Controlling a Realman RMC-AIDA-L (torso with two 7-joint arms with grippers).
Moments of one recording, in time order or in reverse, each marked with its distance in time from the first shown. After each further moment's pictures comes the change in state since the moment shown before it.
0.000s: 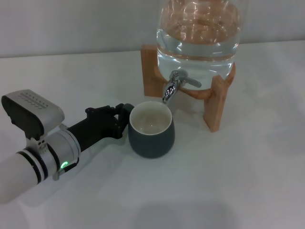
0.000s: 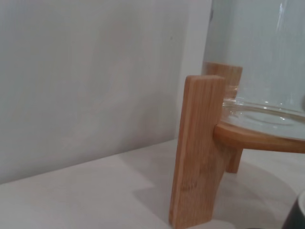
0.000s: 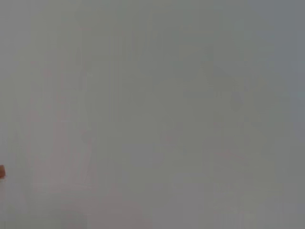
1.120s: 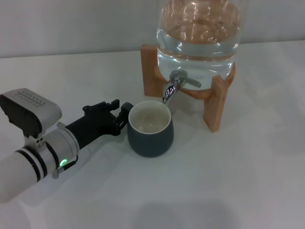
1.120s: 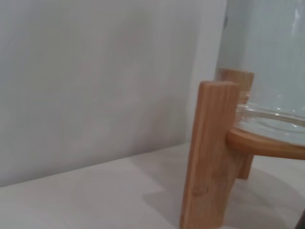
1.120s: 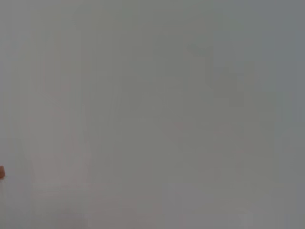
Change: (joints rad) left arm 0.001 0.000 -0.025 -0.001 -0.007 0.008 -0.002; right arm 0.003 -0.005 0.000 0.003 0.000 0.000 0.000
